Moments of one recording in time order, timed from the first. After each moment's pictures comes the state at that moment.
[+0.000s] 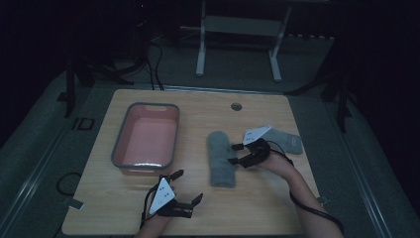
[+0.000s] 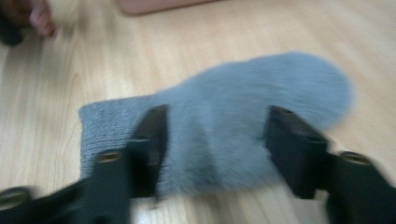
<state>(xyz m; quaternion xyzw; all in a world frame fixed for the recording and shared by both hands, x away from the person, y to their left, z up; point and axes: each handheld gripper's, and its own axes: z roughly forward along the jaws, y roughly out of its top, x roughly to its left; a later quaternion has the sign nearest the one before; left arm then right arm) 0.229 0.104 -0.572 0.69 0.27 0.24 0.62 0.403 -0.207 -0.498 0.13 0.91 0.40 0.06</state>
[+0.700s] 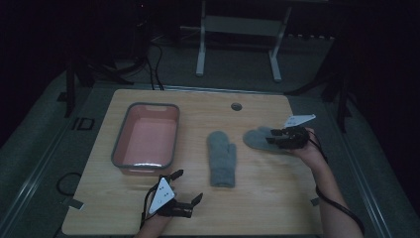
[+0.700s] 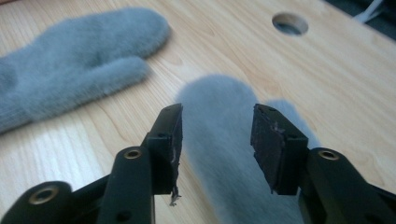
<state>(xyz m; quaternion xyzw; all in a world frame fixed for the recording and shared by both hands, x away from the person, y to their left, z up) 0.230 0.105 -0.572 0.69 0.28 0.24 0.62 0.448 -0.327 -0.488 0.26 0.88 0.38 0.15</state>
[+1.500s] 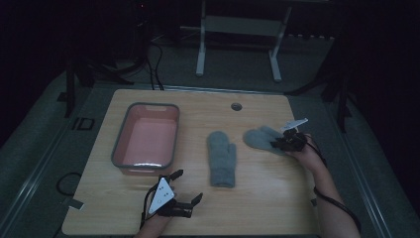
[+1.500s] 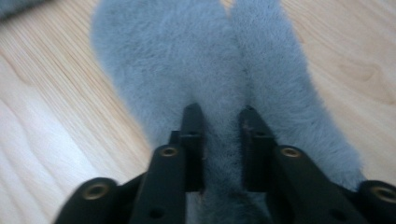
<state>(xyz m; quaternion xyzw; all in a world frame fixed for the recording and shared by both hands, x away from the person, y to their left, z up) 0.230 0.105 -0.572 0.69 0.28 0.24 0.62 0.465 -0.338 -0.535 0.34 0.88 0.30 0.14</state>
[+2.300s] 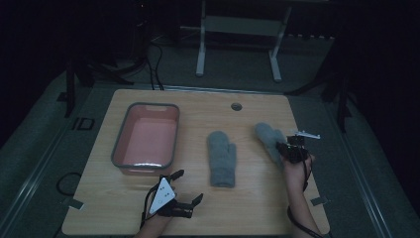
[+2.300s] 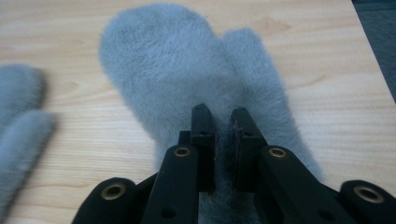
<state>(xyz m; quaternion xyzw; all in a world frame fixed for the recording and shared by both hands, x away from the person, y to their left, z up) 0.229 0.103 -0.571 0.70 0.27 0.24 0.62 0.395 -0.305 -0.517 0.63 0.67 0.33 0.22</state>
